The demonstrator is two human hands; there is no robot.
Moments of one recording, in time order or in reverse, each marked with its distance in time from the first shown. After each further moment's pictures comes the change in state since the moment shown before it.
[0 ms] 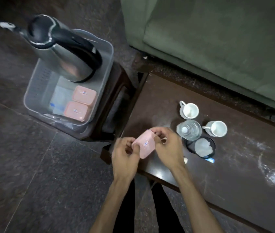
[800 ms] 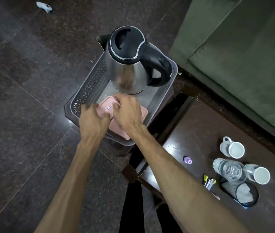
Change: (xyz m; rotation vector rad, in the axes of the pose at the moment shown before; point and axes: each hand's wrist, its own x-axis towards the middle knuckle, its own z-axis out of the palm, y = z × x) left_hand 0.232 -0.026 -0.198 0.376 0.160 -0.144; right_hand 0.123 -0.210 0.254 -0.357 -0.184 -0.466
